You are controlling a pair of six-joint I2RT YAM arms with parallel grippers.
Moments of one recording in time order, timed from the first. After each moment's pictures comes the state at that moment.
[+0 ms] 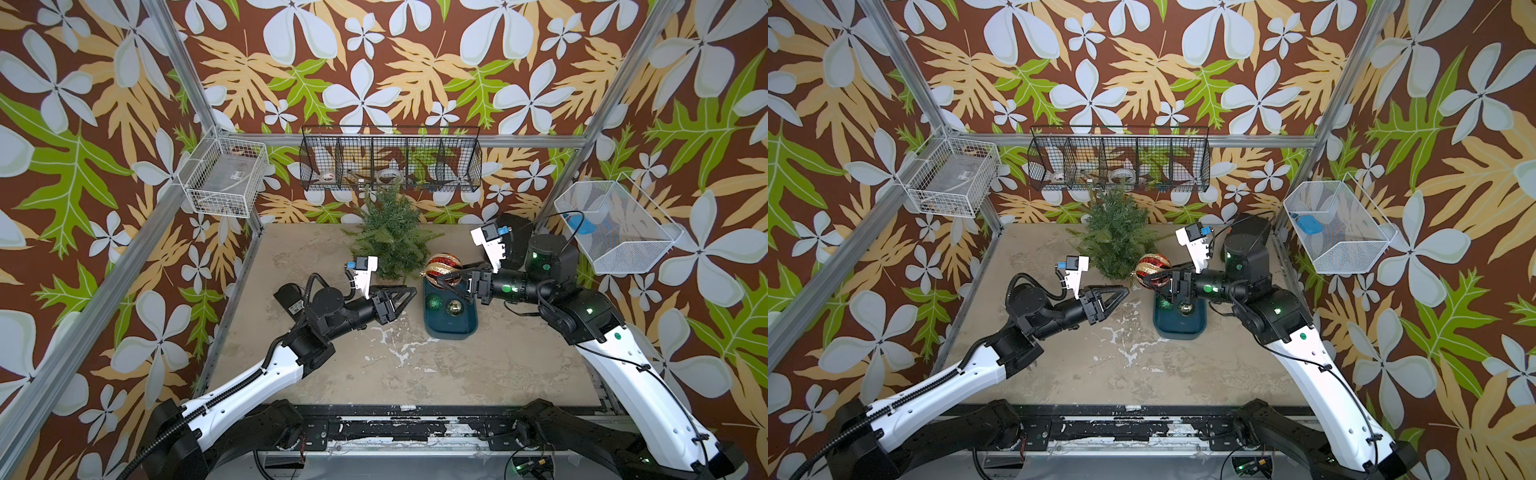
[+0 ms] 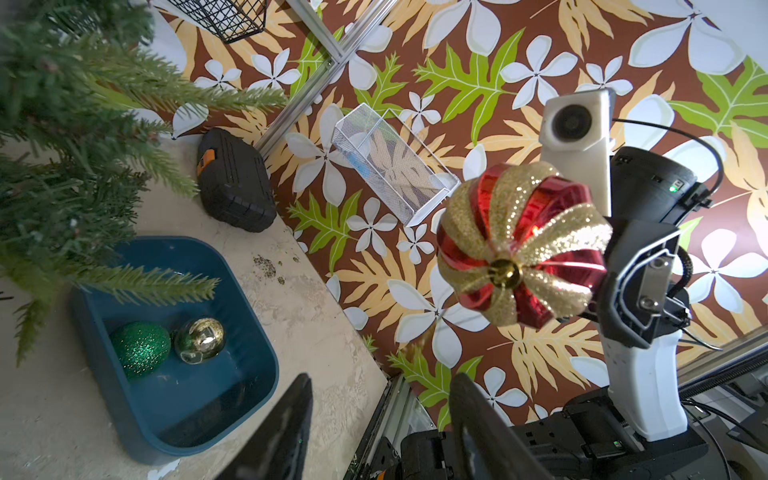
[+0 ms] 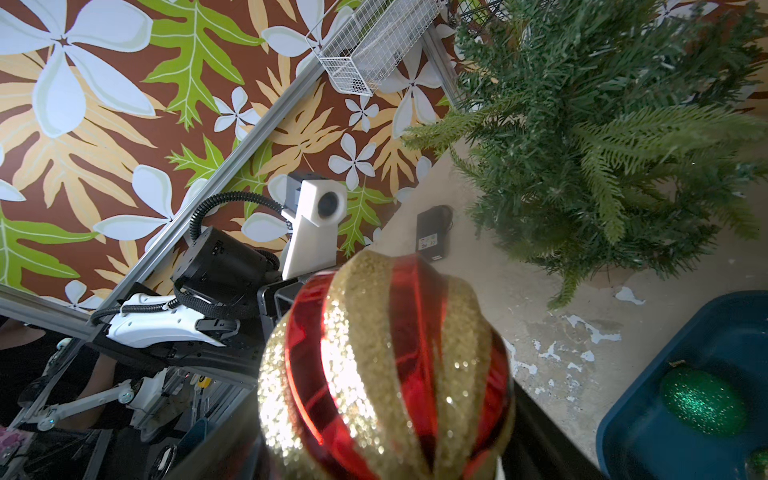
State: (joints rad) left arm -0.74 1.04 0.72 0.40 0.33 -0.86; right arm 0.45 1.06 1.33 -0.61 -0.69 0.43
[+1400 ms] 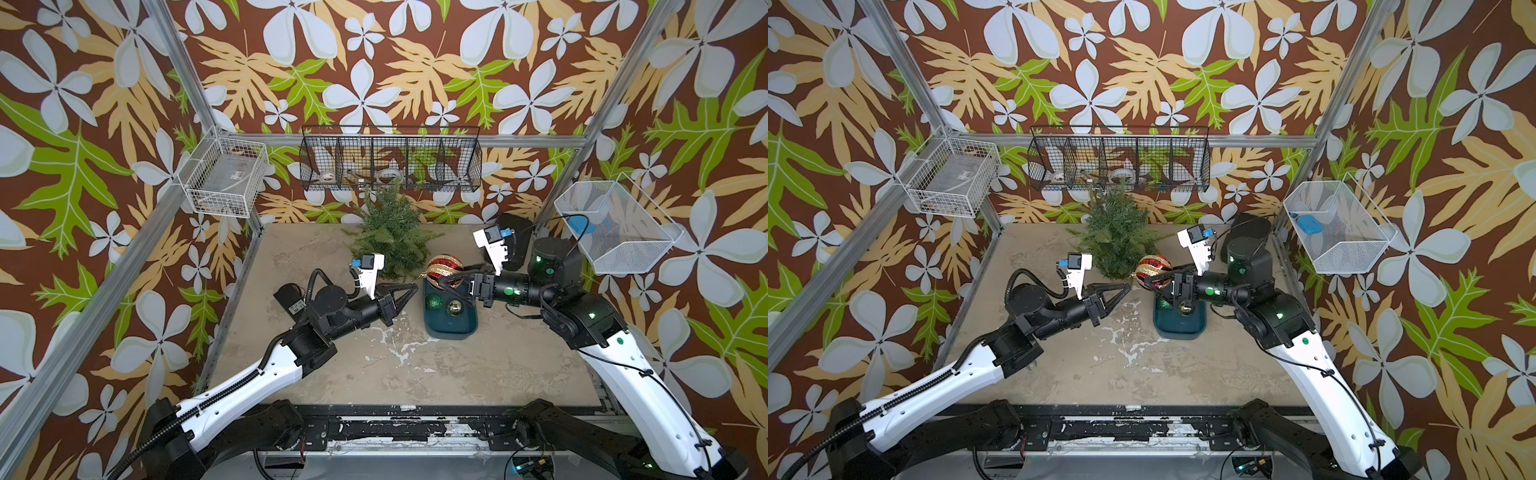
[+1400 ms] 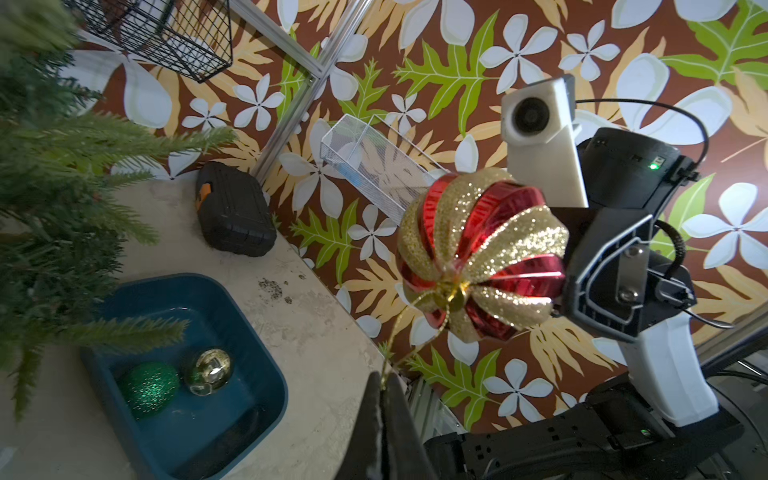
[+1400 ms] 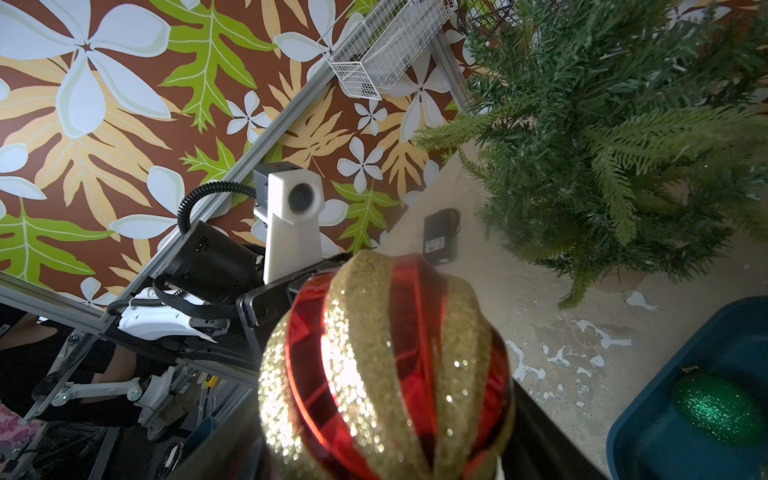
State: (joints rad) left arm -0.80 1.03 0.82 0.25 0.25 -0.67; right arm 0.45 1.04 1.29 -0.58 -0.69 0.44
